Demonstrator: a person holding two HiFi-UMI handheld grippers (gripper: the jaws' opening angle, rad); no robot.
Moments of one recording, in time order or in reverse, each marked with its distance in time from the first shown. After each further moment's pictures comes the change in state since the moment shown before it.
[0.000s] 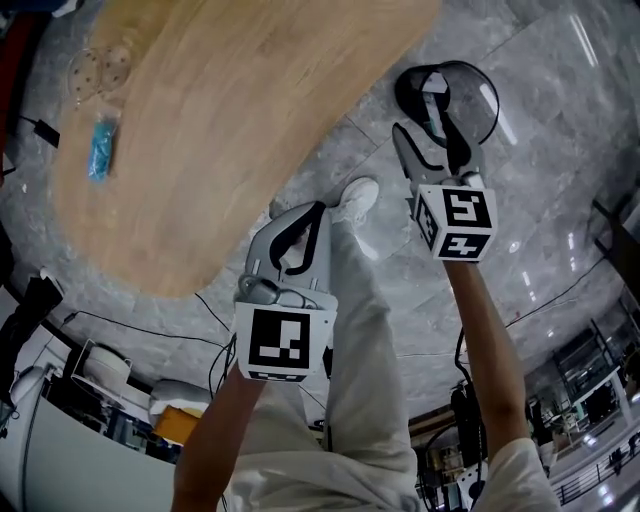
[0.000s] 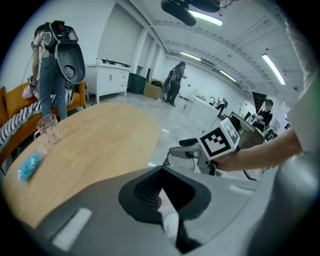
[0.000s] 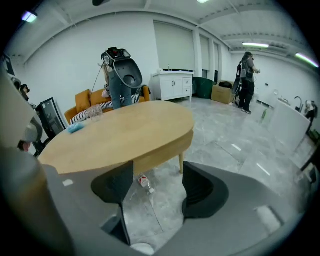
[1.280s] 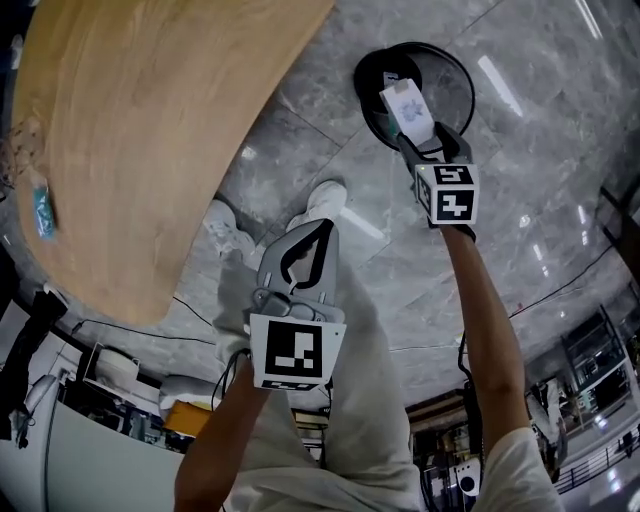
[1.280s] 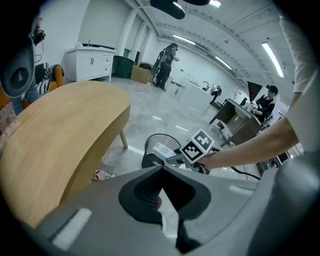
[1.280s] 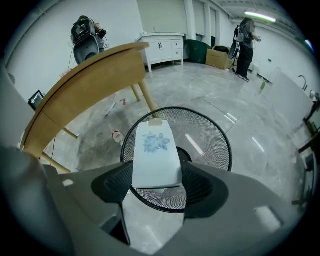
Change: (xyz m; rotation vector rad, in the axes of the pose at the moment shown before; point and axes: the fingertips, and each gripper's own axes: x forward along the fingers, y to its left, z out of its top) left arm 0.128 -0.109 -0.025 0.055 0.170 -0.089; right arm 0.058 -0.168 -0.194 0.074 0.338 0.001
